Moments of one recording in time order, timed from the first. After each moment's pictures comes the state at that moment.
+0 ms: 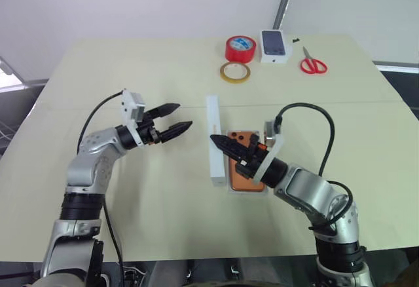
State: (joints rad) left arm -0.42 0.47 0.09 0.07 -0.54 0.32 -1.02; right arm -0.18 -0.21 0.00 -0.45 1.95 0.78 -0.49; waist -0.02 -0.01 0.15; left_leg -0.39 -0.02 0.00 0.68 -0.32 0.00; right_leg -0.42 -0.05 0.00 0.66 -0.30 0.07
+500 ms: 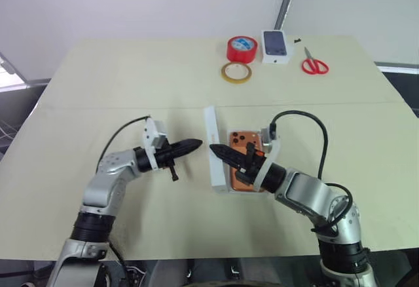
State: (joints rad) left arm -0.30 0.38 -0.05 0.00 -0.46 0.25 -1.03; right arm -0.15 -0.26 0.00 -0.41 1.95 0.84 -0.49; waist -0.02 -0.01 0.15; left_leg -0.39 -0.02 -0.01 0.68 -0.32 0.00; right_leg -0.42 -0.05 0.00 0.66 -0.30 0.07
